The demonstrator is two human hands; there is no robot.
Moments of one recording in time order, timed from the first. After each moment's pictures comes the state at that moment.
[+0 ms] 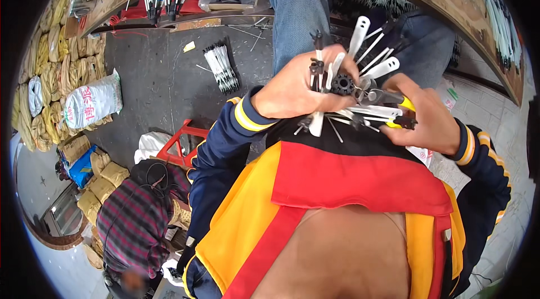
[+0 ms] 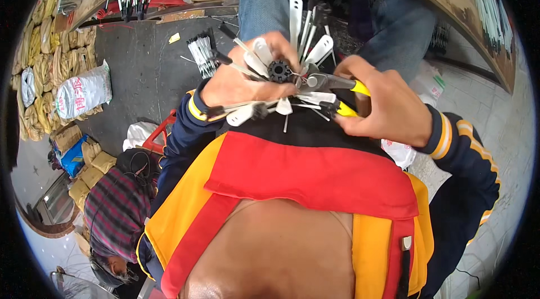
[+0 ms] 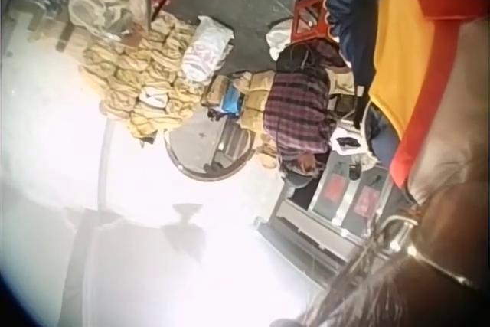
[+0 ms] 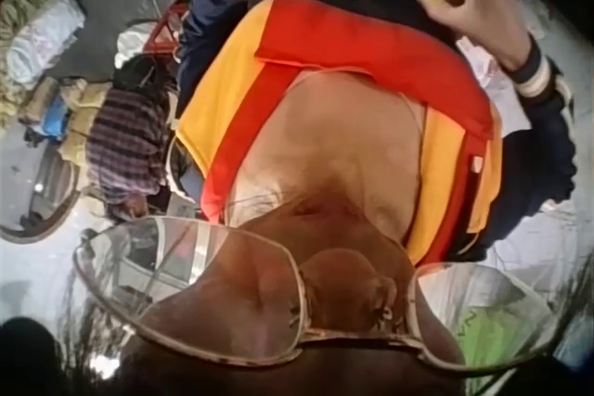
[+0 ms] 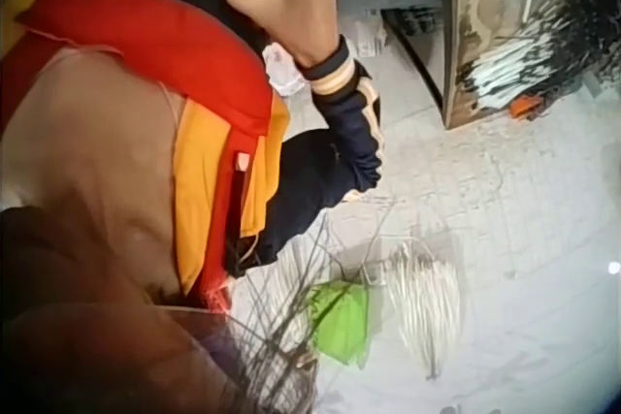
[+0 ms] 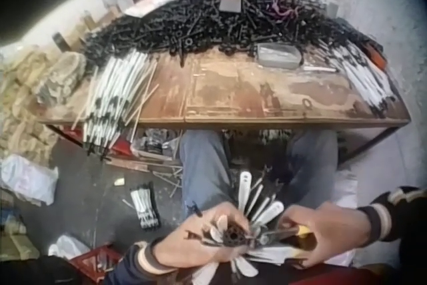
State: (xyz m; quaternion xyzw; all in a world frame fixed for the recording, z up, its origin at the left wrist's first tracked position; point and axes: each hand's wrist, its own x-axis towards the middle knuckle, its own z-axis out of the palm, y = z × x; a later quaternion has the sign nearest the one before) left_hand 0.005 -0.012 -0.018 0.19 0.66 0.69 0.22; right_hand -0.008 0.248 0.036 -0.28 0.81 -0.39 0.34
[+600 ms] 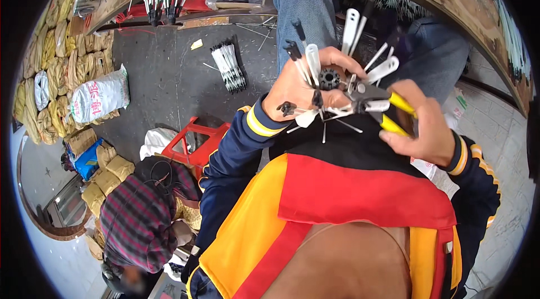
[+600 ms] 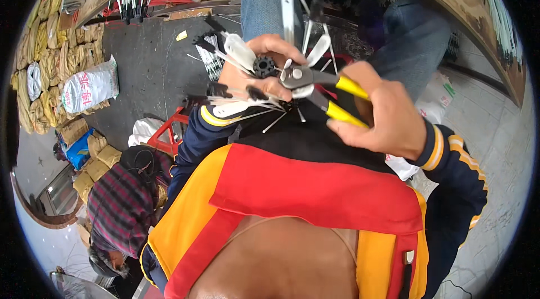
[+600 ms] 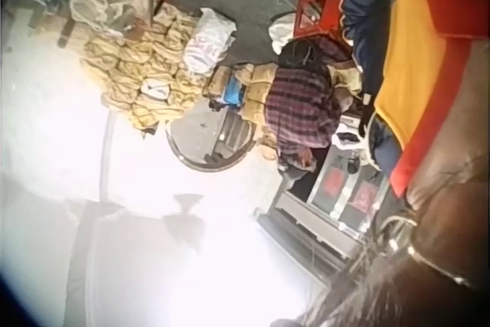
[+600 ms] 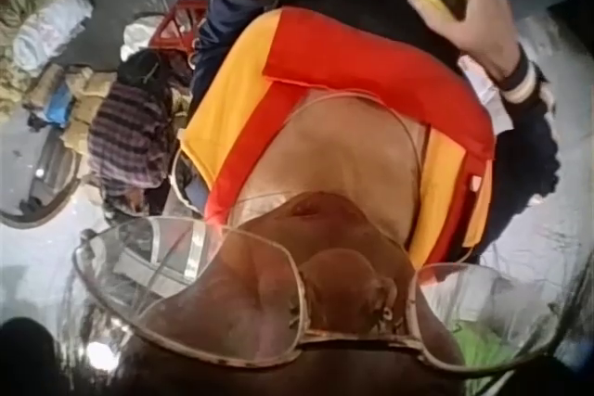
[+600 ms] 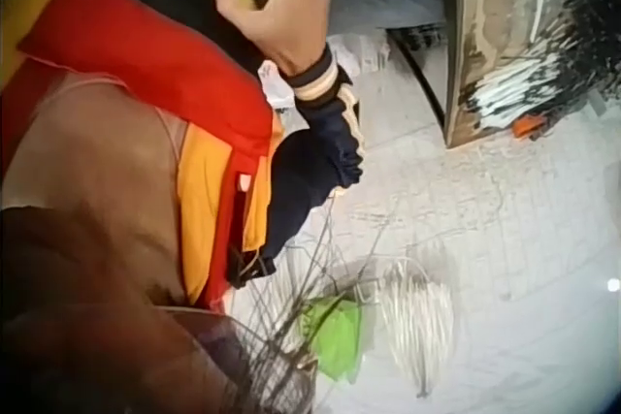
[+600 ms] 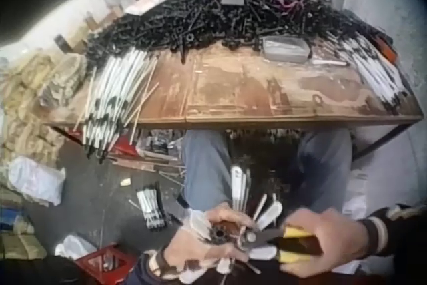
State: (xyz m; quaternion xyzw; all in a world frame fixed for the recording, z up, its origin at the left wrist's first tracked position) left_hand -0.001 -0.006 -0.046 0.14 0.63 0.75 0.16; right_hand -0.010 0.255 0.023 -0.22 0.82 -0.38 0.37
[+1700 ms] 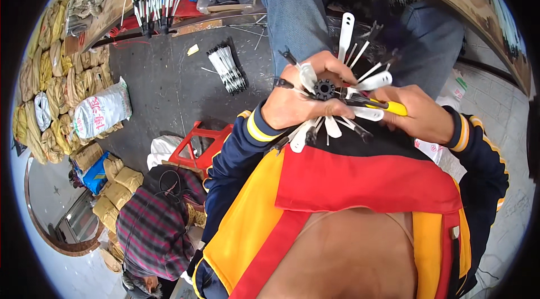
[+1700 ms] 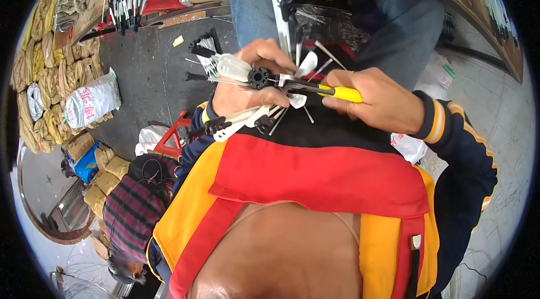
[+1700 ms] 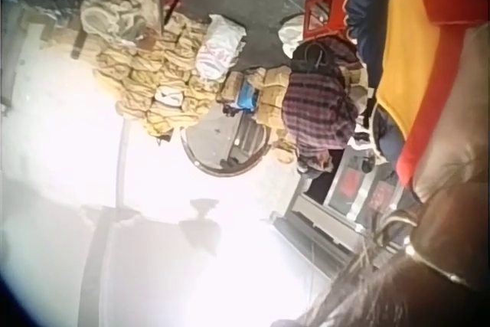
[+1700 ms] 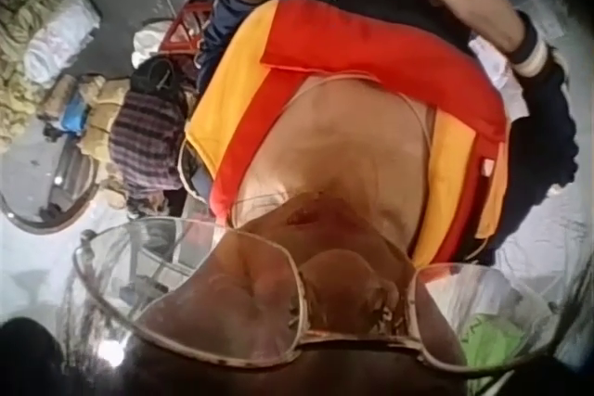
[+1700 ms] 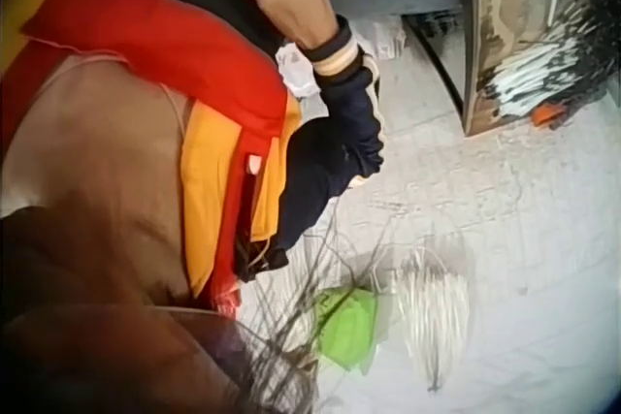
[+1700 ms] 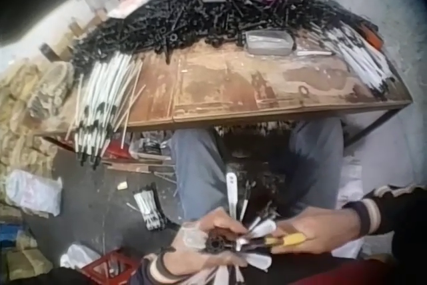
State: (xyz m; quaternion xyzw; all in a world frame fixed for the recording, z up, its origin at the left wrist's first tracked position) left_hand 0.016 -0.007 -0.037 0.11 0.62 0.76 0.17; right_hand -0.019 0.244 0.011 -0.18 0.72 -0.42 0.53
